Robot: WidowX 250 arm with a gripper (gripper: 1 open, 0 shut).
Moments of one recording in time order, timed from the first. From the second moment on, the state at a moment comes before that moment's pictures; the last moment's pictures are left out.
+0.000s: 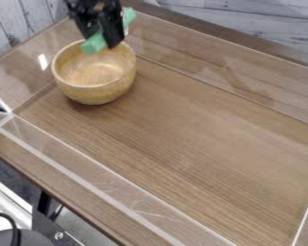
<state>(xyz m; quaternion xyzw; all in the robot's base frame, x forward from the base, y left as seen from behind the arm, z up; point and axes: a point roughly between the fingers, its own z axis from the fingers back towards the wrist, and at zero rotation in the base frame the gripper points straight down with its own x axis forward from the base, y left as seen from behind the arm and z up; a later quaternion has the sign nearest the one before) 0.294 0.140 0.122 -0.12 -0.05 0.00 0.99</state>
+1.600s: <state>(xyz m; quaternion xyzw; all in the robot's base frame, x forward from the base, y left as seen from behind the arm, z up) 0.232 -0.010 0.078 -0.18 0.01 -0.25 0.95</state>
